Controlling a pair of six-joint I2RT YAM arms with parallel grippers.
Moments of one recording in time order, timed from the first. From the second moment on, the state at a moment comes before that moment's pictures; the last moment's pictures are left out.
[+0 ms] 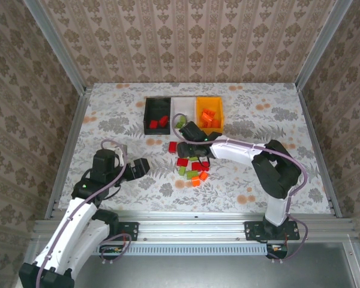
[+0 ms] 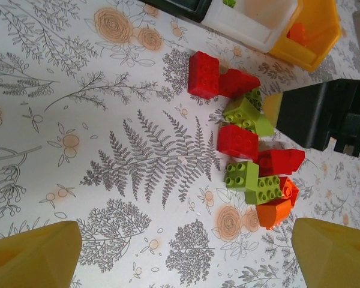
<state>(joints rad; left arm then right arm) -0.34 0.62 0.52 -0.62 0.30 -0.57 0.74 1.86 1.24 -0.39 0.11 0.48</state>
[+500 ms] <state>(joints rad) -0.34 0.56 0.46 -0.61 0.32 -0.61 0.77 2.01 1.38 -0.46 0.10 0.45</state>
